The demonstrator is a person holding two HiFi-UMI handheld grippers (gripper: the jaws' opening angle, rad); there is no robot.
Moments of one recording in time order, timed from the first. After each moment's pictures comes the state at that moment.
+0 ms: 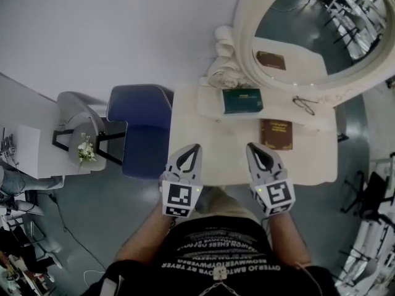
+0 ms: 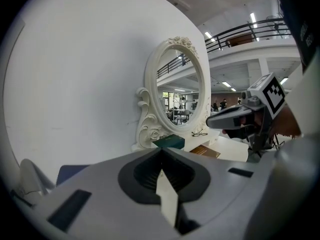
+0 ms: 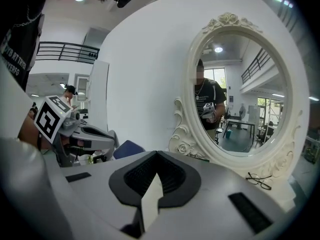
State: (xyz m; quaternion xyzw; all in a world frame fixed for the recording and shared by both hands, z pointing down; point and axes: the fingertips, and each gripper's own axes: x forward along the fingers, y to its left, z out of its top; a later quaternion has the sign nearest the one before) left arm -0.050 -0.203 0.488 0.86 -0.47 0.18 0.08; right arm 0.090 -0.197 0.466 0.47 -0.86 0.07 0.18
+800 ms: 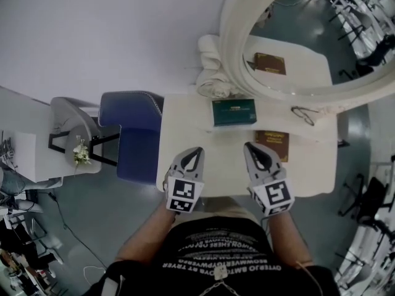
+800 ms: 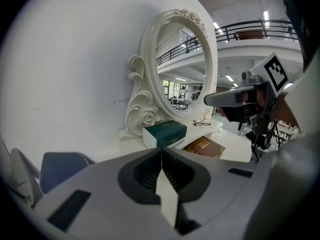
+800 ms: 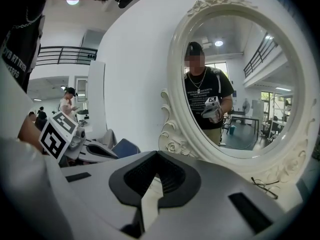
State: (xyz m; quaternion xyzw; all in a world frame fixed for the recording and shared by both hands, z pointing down) left arm 0.003 -0.255 0.562 0.85 -0.45 0.23 0.15; right arm 0.124 -0.263 0.480 0.45 -0.87 0.10 0.18
